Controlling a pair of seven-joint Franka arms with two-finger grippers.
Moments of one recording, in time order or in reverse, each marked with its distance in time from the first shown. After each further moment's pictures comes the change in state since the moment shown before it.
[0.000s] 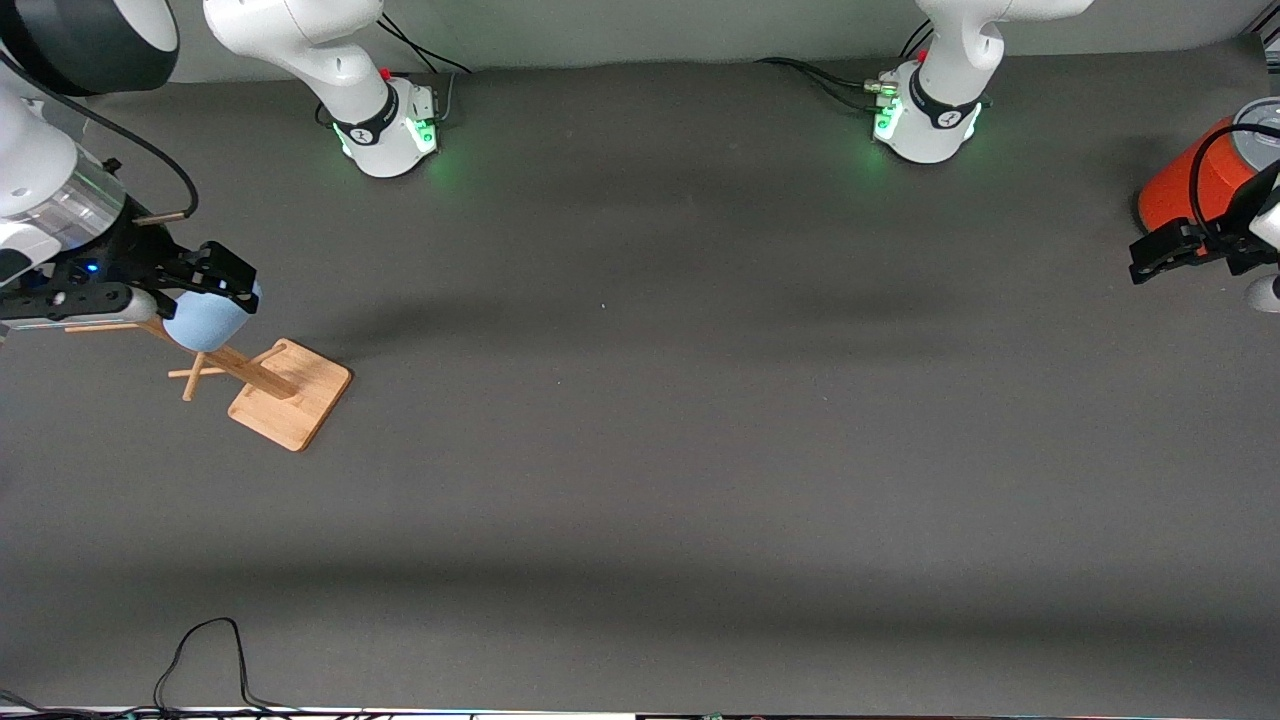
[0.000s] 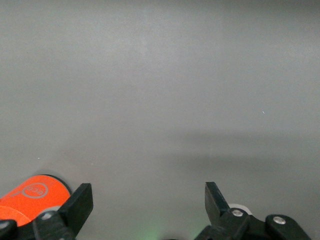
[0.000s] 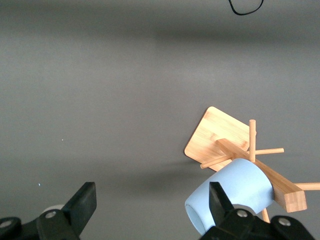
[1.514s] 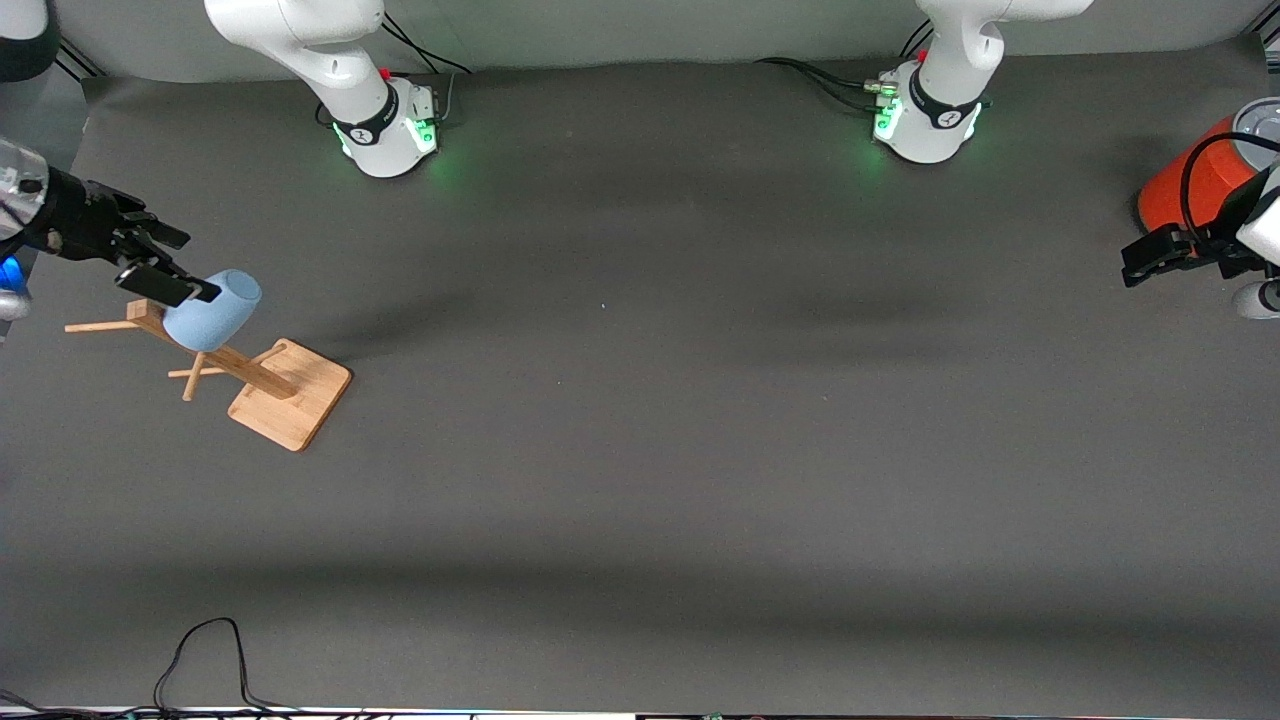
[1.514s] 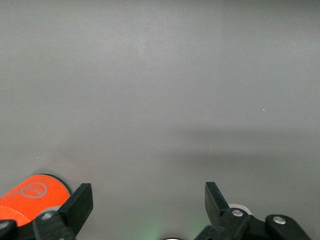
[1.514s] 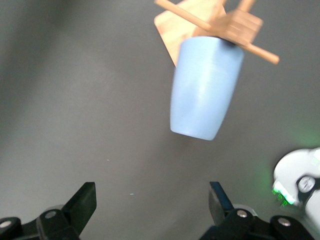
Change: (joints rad) left arm -0.004 0.012 -0.003 0.000 0.000 -0.003 0.000; right arm -0.191 -0.017 0.006 -0.021 0.233 -0.202 0.822
